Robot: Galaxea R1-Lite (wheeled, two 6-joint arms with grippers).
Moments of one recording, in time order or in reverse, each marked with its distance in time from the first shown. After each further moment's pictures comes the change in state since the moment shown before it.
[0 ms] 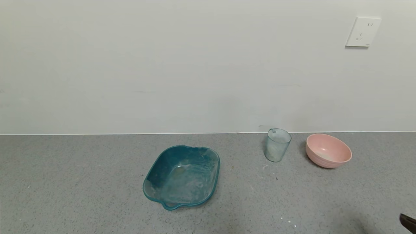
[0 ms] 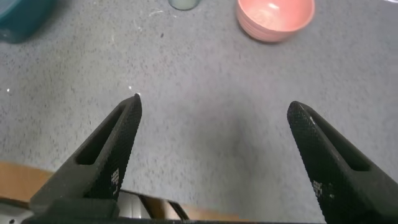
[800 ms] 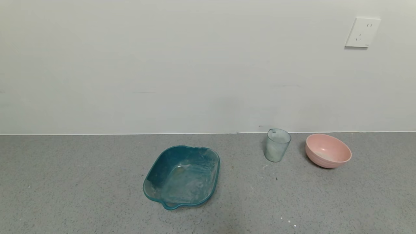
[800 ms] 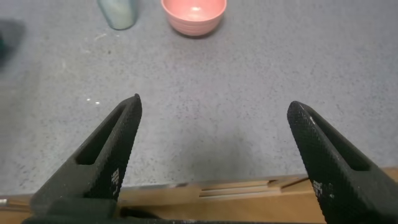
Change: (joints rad) left arm 0.000 0.000 0.000 -0.001 0.000 0.000; right arm -0.487 -0.435 0.031 0.212 0.210 -0.058
